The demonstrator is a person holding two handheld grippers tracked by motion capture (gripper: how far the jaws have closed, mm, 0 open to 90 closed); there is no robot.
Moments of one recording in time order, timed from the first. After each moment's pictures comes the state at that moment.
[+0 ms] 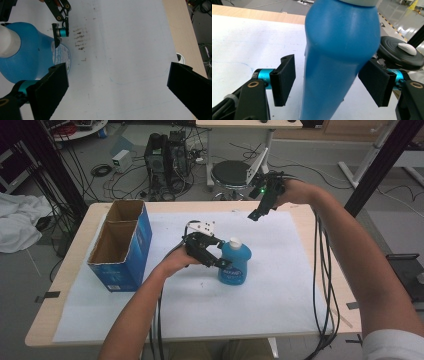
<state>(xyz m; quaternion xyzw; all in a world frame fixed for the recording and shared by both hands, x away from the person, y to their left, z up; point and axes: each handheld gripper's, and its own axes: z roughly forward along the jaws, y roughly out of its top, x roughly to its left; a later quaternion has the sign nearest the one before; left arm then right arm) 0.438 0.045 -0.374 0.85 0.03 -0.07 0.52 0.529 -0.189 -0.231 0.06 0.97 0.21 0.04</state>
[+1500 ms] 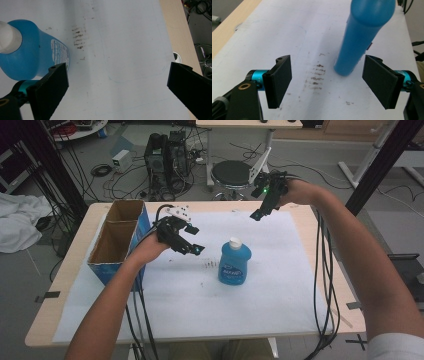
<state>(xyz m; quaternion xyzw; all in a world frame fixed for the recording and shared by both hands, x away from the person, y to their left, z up) 0.430 0.108 -0.311 0.90 0.13 0.05 0.40 0.524 -0.195 -0.227 0.06 0.97 0.22 0.05</state>
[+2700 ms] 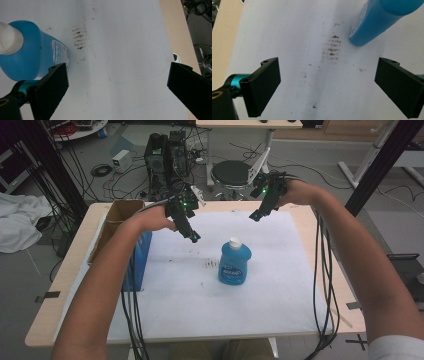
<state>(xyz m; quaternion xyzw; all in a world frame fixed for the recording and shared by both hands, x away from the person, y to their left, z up) 0.465 0.076 -0.255 0.98 0.10 0.06 0.19 0.522 -0.192 -0.227 0.06 0.97 0.22 0.05</state>
